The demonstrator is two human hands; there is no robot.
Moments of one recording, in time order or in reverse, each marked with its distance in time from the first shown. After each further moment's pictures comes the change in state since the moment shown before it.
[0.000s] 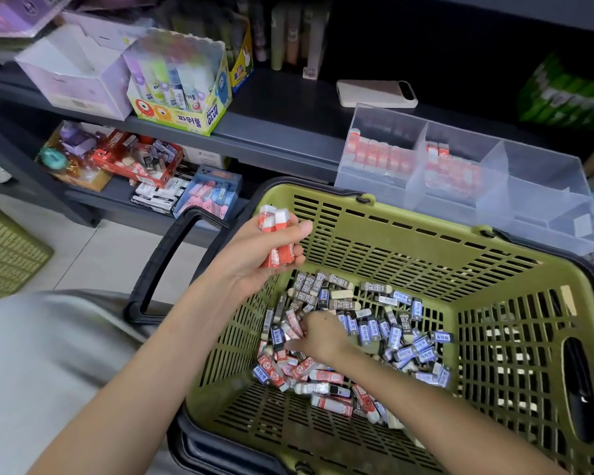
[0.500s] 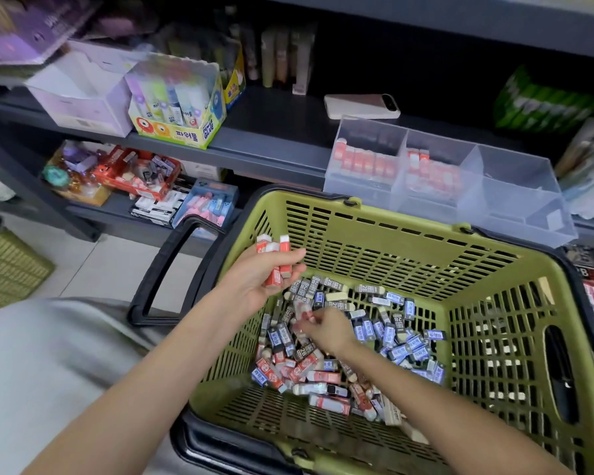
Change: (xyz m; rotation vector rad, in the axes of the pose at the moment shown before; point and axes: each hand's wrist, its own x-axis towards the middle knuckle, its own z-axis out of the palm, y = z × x) left_hand -0.004 -0.020 0.006 -0.074 0.214 -0.187; right_hand -0.018 0.007 -0.014 0.526 0.108 0.102
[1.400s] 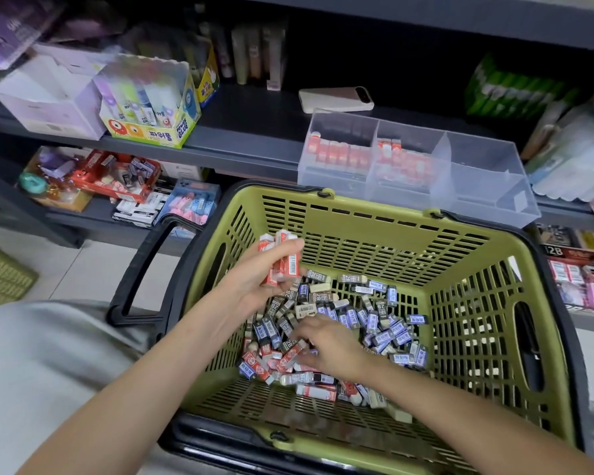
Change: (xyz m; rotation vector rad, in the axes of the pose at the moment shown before) left_hand -0.003 -0.017 0.021 0.106 -0.126 0.013; right_hand -0.035 0.037 -0.013 -0.559 -0.040 -0.542
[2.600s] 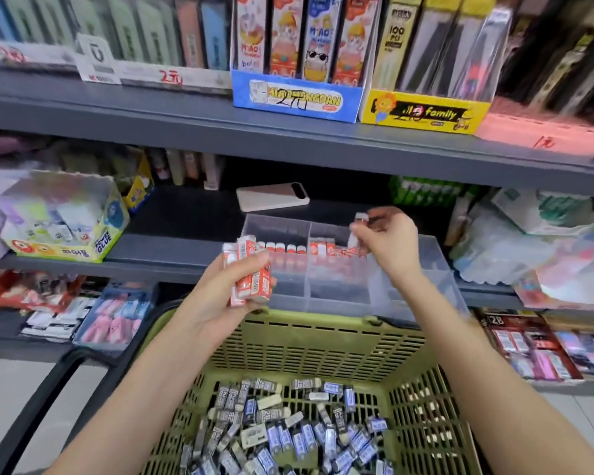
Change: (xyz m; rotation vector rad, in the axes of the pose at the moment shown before) left_hand 0.050 0.097 0.077 -0.122 -0.195 0.278; right_hand 0.040 0.090 -0.293 0.471 1.084 0.467
